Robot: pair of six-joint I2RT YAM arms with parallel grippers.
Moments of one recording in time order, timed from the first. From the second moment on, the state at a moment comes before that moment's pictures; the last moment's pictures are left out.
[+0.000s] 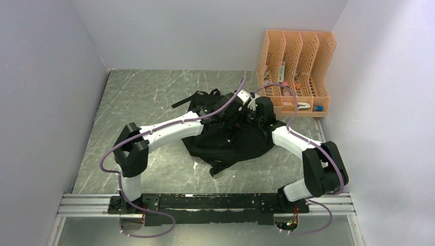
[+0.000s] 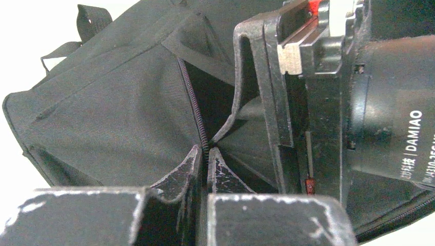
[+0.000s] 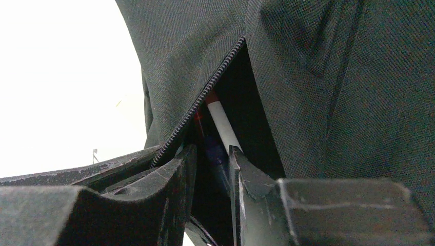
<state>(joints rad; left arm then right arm) -1.00 1.86 1.57 -0.41 -0.37 -0.13 0.37 1.45 0.76 0.16 -0.41 0.69</state>
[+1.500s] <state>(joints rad) -0.67 1.45 1.26 -0.28 -0.30 -0.31 0.37 1.10 0.59 0.10 -0.10 0.67</state>
